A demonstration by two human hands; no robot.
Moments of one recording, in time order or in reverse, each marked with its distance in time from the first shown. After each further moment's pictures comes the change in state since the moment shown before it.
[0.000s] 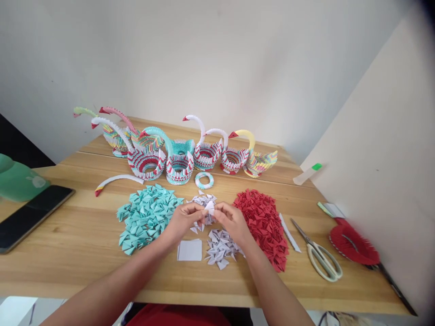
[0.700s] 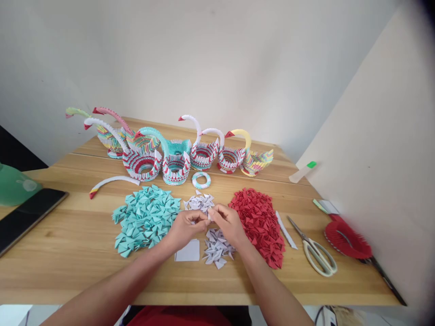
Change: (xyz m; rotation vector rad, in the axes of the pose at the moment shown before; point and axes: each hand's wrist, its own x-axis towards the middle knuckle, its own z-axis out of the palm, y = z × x) left_hand -0.005 -0.011 0.008 0.215 -0.092 0.075; right_hand -0.003 0.002 0.008 -0.038 0.040 0.009
